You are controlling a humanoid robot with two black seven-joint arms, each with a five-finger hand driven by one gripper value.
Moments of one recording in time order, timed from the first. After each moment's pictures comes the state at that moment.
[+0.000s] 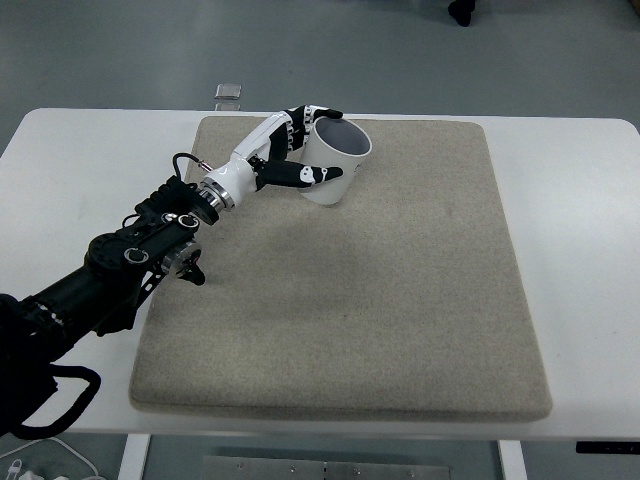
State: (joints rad) left arm -0.85 0.06 -0.61 -0.54 0.82 -0.18 -0.61; right arm 0.08 0.00 -0.01 0.05 0.02 0.03 -0.23
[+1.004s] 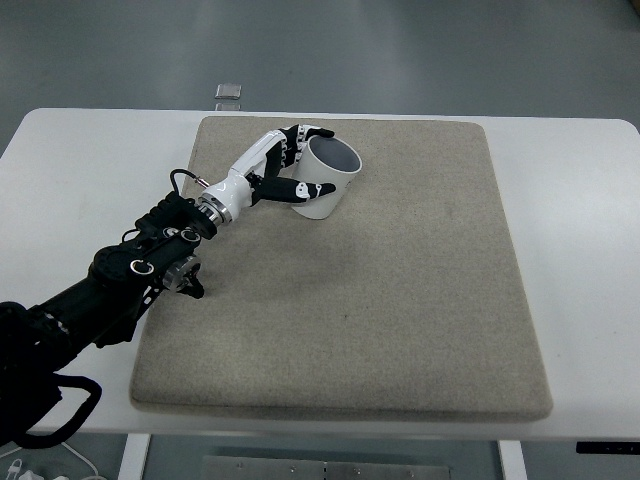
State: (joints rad) left arm -0.83 0.04 -0.58 -0.49 0.81 -0.13 -0.61; right arm 0.08 0.00 -0.01 0.05 0.02 0.03 -0.23
